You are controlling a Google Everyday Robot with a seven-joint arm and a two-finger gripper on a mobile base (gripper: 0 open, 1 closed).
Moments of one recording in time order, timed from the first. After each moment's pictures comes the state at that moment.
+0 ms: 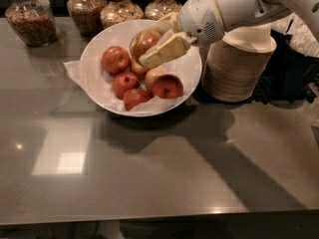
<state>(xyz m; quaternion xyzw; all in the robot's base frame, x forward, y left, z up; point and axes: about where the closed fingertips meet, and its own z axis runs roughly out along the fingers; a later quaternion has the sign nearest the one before) 0.554 0.007 0.987 -0.63 0.58 0.33 0.39</state>
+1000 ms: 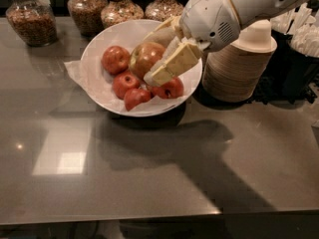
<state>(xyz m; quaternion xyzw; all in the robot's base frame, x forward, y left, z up) 0.475 0.002 1.005 -0.69 0.55 0.33 0.33</state>
